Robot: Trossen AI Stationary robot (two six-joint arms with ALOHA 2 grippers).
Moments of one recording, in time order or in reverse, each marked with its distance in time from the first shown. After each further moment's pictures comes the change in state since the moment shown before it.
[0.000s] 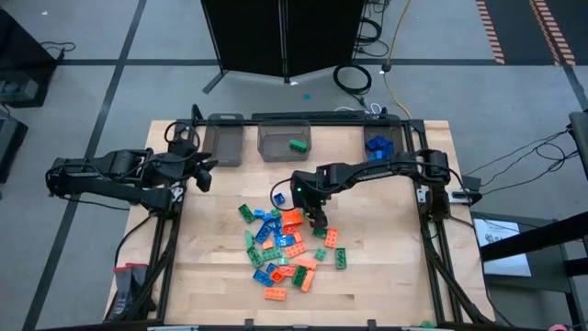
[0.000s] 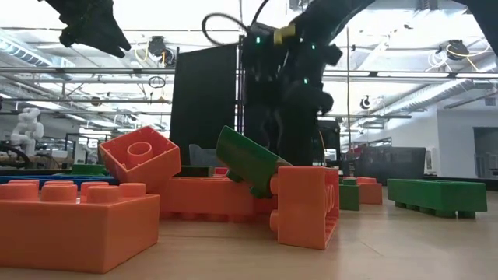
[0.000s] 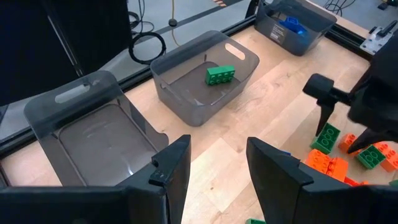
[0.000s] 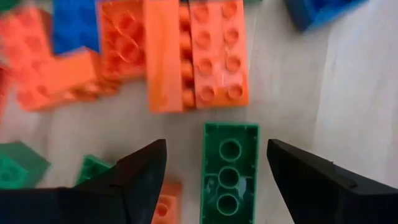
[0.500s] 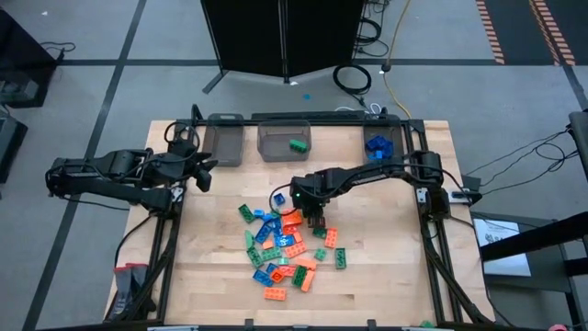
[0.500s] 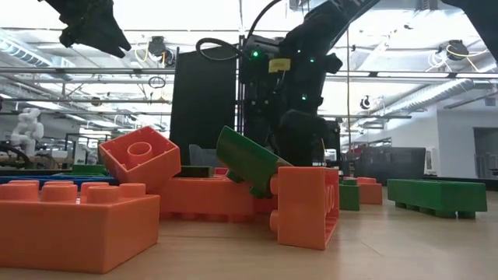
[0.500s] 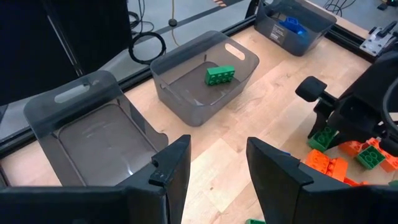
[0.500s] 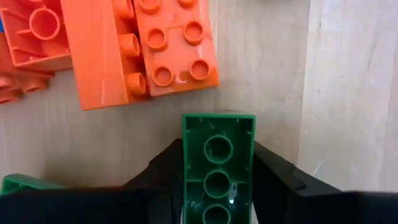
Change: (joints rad) left arm 0.000 0.000 0.000 0.001 0.000 -0.002; right arm 0.010 0.069 -0.011 -0.003 0.143 0.076
